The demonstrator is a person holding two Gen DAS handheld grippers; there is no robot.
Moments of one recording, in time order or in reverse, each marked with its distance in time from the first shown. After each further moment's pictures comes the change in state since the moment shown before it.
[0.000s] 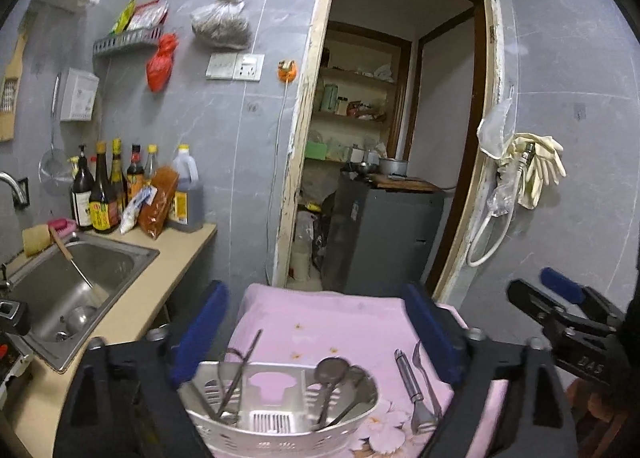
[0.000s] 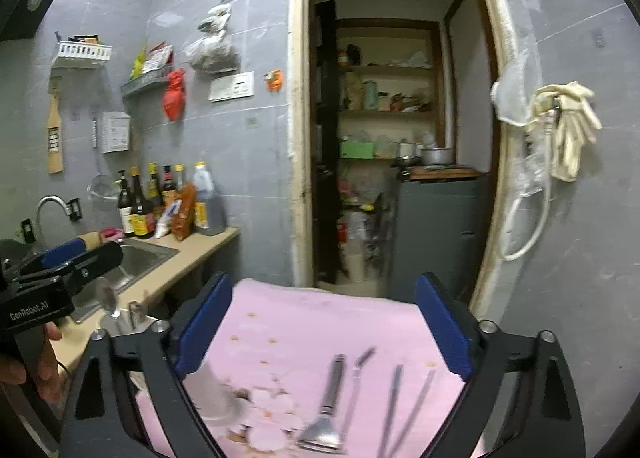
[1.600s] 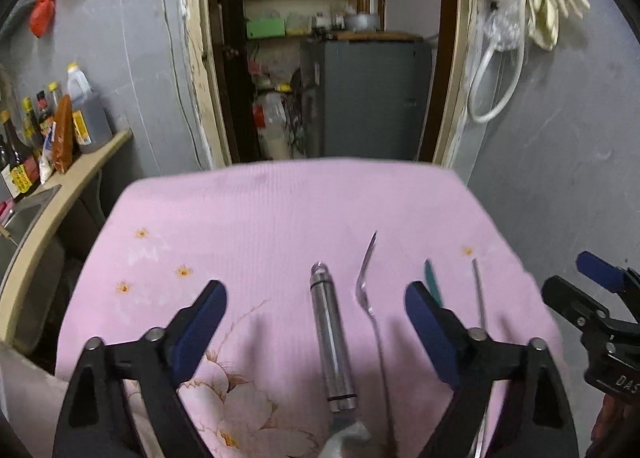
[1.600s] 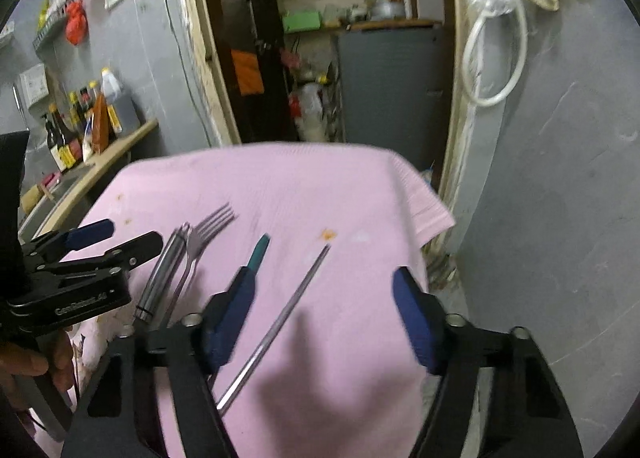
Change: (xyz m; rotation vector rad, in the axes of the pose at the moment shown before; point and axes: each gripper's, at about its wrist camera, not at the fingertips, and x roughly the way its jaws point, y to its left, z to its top) left arm 0.210 -0.157 -0.123 0.181 0.471 0.025; right arm 0.152 -0.144 -0.152 0.149 0.473 -0.041
